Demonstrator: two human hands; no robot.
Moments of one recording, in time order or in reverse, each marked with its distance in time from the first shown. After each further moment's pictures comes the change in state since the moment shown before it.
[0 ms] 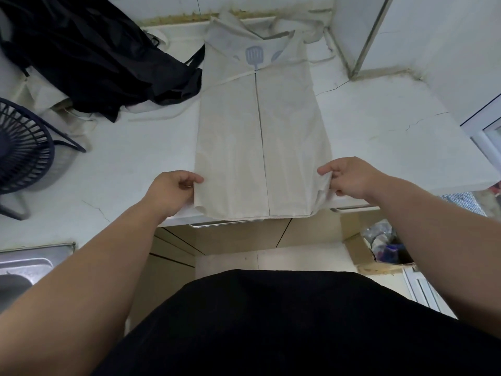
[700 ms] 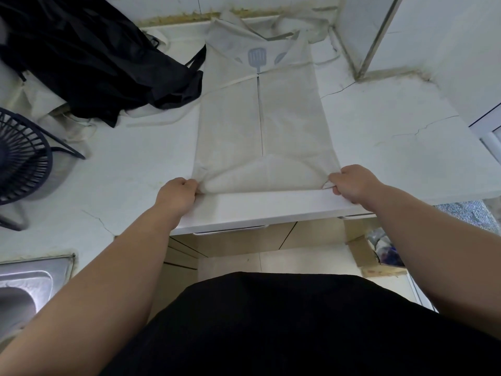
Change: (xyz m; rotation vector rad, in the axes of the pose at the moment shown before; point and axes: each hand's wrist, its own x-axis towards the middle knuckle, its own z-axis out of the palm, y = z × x) left_hand 0.030 -0.001 0.013 -0.015 0.109 -0.272; right_hand 0.023 -0.001 0.006 -0.050 0.141 0.169
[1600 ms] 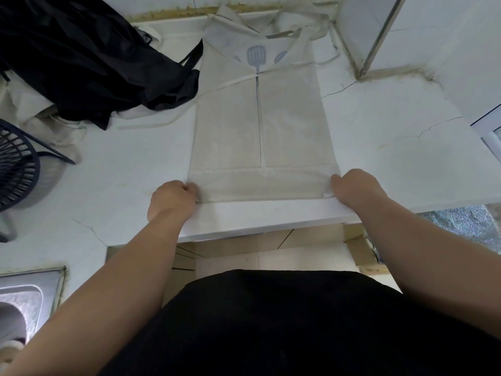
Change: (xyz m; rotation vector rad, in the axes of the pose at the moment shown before) left_hand 0.015 0.002 0.009 0.422 0.170 0.050; right_hand 0.014 -0.006 0.009 -0.274 0.131 0.166
